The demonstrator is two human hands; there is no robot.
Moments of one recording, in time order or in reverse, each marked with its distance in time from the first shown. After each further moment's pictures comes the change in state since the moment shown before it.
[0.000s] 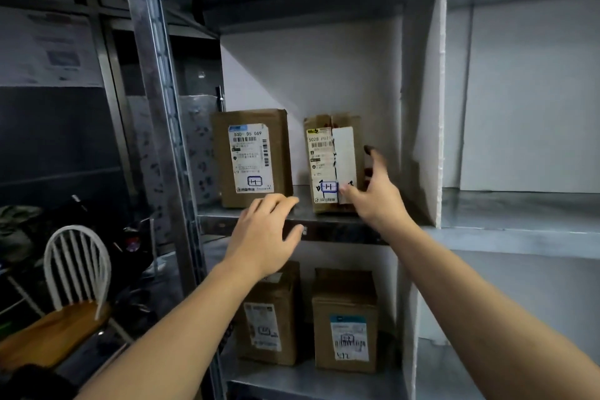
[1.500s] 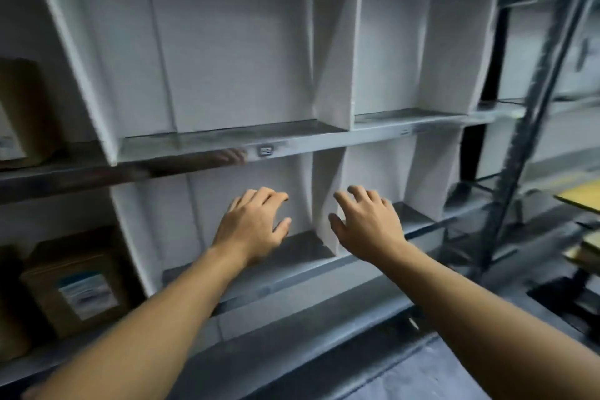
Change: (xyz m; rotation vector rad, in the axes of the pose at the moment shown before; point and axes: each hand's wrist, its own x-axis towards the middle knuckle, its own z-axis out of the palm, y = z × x) left_hand -0.065 0.396 0.076 -0.314 -0.176 0.435; right_hand -0.255 0.120 -0.372 -1.288 0.097 0.093
